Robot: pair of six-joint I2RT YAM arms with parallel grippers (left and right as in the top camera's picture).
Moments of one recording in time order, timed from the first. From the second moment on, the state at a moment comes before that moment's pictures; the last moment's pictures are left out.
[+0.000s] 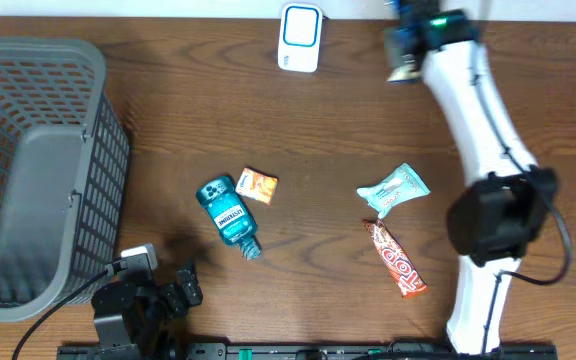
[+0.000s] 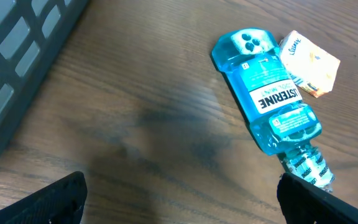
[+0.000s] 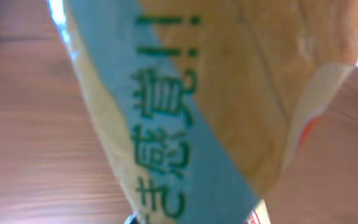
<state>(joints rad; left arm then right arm) 0.12 0.02 0.31 -1.02 0.13 -0.20 0.16 2.18 2.18 -0.97 0.43 -0.05</state>
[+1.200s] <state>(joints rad) 0.12 0.02 0.31 -1.02 0.13 -0.20 -0.16 1.90 1.97 -1.23 0.07 0.49</state>
